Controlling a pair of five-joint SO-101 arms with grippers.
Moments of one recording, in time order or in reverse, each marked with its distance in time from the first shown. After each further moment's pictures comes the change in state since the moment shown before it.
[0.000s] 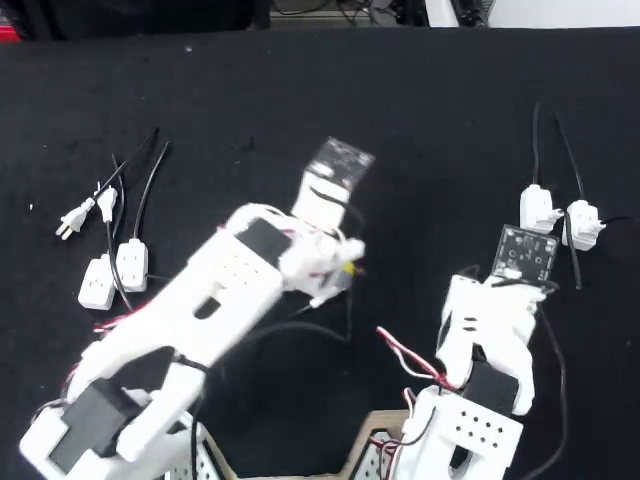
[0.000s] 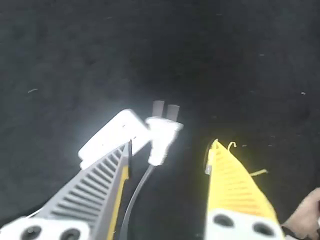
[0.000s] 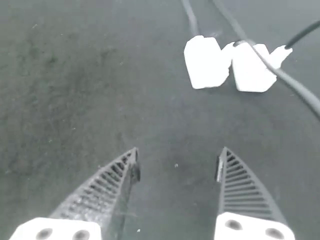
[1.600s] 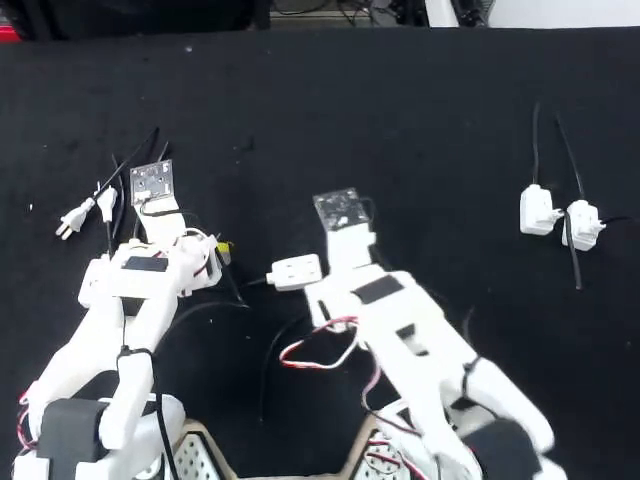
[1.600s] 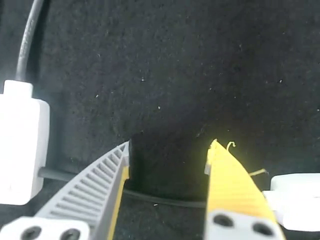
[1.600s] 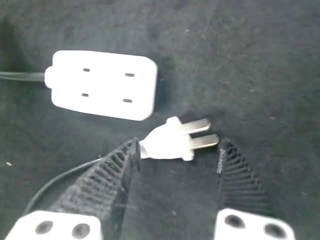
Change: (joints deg) left arm -34.0 -6.0 33.7 -29.0 8.6; right arm -49.3 62.5 -20.2 -11.2 -16.9
